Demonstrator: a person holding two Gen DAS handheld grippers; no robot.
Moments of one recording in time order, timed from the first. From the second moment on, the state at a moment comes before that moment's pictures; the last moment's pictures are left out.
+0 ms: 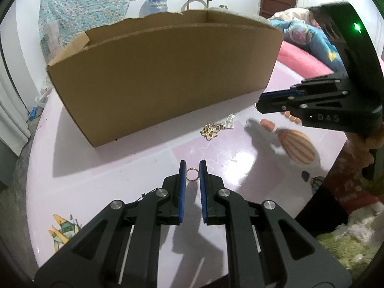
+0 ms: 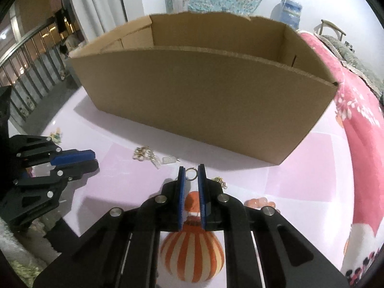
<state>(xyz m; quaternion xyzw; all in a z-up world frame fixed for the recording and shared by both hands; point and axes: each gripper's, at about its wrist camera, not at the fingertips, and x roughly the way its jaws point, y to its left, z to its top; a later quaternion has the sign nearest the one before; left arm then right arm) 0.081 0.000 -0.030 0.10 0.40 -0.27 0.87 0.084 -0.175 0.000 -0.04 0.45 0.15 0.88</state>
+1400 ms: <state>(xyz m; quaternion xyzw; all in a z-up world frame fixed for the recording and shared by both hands) 0.303 -0.042 0.019 -0.08 0.54 -0.25 0.80 0.282 -0.201 0.046 0.06 0.54 0.16 0.82</state>
